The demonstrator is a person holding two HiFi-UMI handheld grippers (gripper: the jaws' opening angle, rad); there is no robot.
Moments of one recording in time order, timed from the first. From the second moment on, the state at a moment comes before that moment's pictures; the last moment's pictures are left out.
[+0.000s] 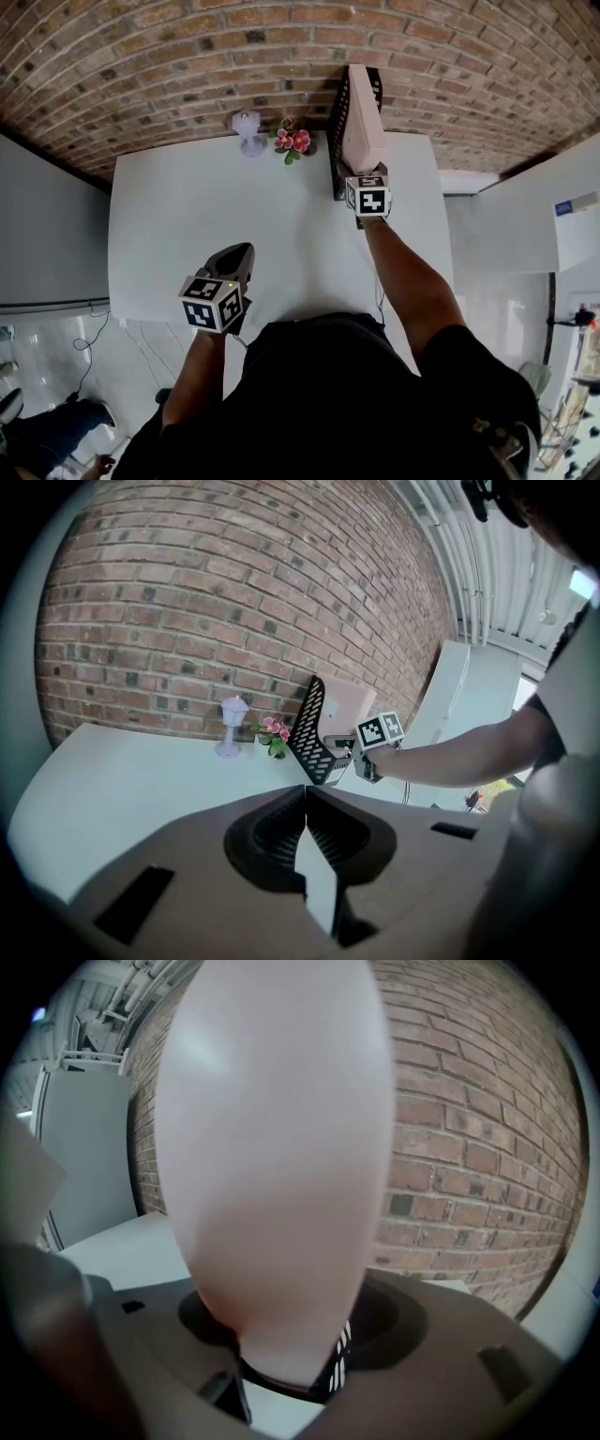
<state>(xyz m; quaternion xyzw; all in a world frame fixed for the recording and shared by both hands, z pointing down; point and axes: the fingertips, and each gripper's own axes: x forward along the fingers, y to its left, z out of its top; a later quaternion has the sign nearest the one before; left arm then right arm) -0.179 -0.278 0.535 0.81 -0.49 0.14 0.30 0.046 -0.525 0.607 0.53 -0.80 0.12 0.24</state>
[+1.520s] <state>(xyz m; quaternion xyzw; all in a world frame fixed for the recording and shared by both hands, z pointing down) -0.096 -0.287 0.504 0.87 -0.42 0.16 0.22 0.070 -0.318 0.497 0.39 -0.88 0.26 0.07</state>
